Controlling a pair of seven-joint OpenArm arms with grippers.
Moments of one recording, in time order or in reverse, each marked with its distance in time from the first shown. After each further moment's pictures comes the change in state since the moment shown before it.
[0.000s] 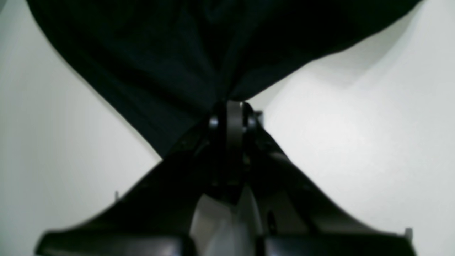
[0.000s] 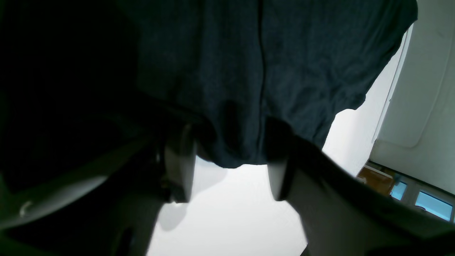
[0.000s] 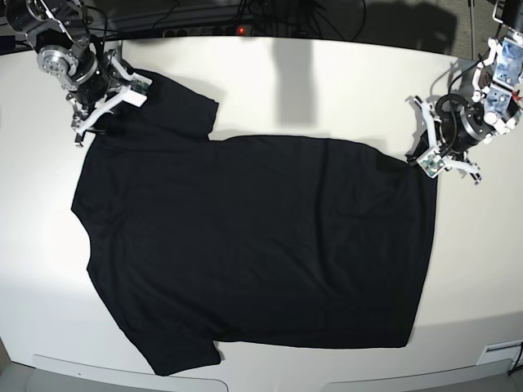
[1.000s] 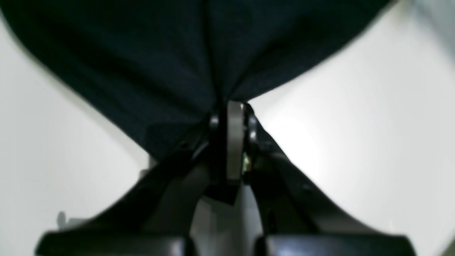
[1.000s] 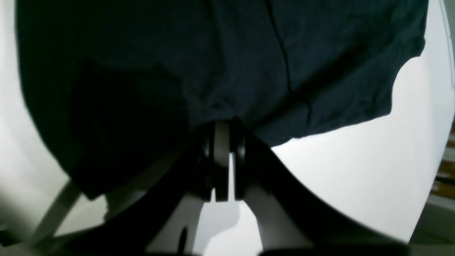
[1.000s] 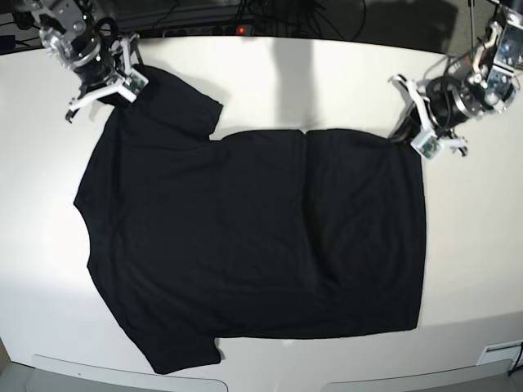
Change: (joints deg) left arm 8.6 -0.5 0.0 7.4 -16.9 -1.4 5.2; right arm -8.0 0.1 0.7 1.0 21.3 -18.2 -0.6
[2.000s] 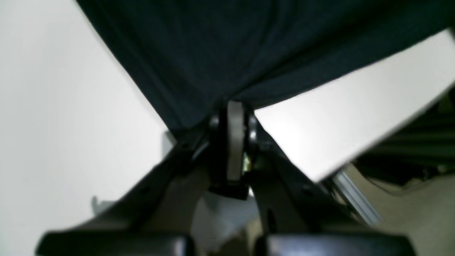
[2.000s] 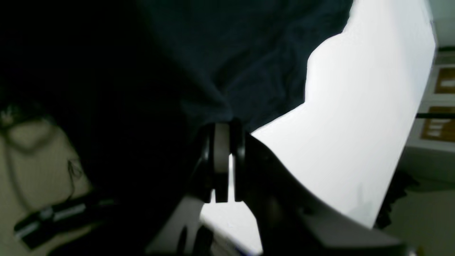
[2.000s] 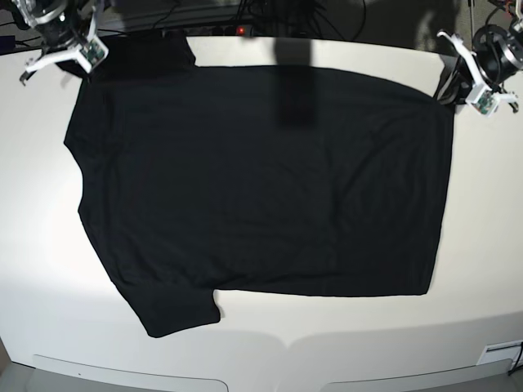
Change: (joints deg) left arm 20.2 0.8 -26.5 13.1 -2.0 -0.3 -2.9; right arm -22.5 -0.2 20.2 16.3 5.0 -6.7 0.2
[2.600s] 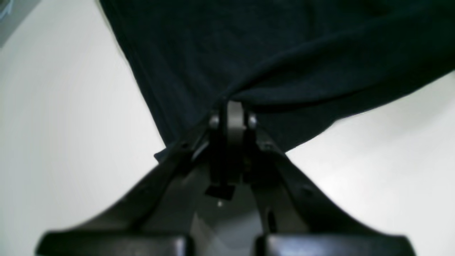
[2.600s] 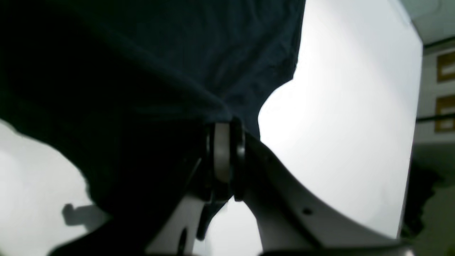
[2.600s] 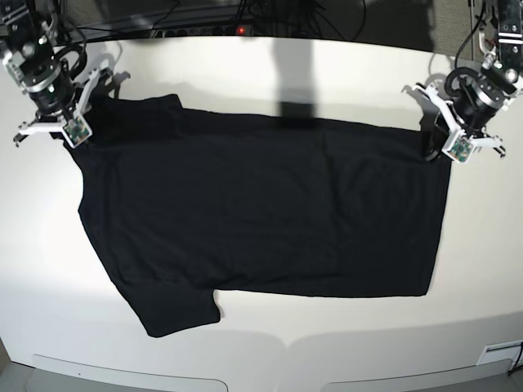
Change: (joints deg) left arm -14.3 12.7 -0.1 -0.3 16.0 2.5 0.0; right arm 21.7 -0.2 0.0 -8.4 13.5 8.8 -0.5
